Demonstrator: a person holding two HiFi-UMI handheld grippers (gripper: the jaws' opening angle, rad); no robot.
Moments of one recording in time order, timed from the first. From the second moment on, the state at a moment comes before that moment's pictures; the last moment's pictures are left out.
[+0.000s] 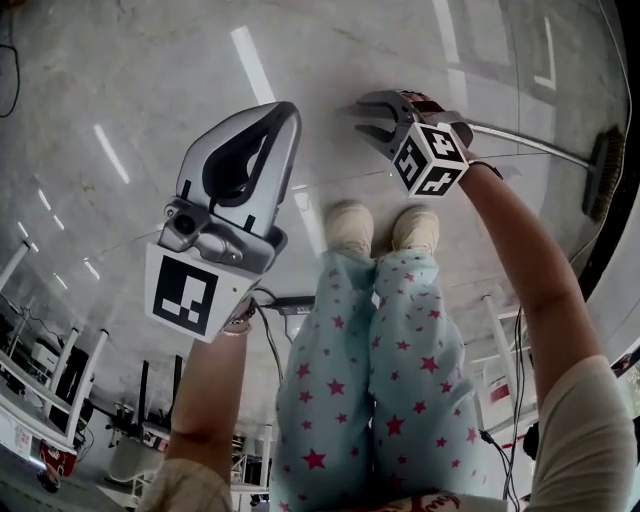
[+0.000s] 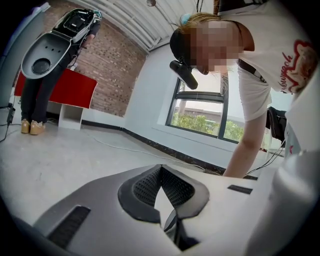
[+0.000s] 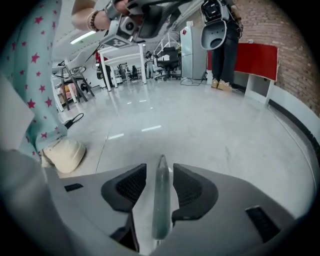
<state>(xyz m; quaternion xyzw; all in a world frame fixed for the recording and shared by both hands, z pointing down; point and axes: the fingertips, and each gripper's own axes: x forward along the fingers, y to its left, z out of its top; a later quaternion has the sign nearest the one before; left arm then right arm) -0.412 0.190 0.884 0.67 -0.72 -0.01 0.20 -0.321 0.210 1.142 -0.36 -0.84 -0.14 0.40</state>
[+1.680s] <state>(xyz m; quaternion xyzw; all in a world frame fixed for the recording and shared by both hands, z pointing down) -0.336 0.041 0.393 0.81 -0.58 -0.04 0.08 -0.229 -0.037 0.413 0.32 -0.94 -0.10 0.07</state>
